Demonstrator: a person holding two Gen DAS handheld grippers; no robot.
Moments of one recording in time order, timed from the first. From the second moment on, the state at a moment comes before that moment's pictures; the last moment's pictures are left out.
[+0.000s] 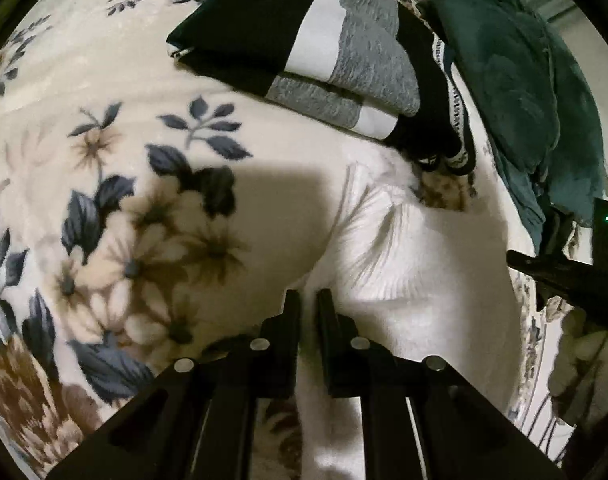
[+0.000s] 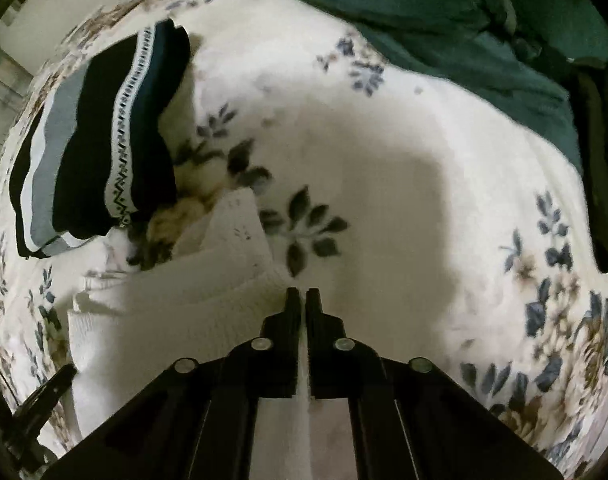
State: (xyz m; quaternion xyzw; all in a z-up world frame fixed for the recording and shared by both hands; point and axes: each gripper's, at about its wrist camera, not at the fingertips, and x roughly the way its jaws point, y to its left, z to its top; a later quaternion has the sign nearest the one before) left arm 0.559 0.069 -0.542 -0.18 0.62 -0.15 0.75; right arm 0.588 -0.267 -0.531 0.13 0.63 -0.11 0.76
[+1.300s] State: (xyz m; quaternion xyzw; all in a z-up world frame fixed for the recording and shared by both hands) left arm 0.439 0.068 -0.543 -0.51 0.50 -0.10 0.70; right arm 0.518 -0.243 -0.588 0.38 0.64 0.12 0.65
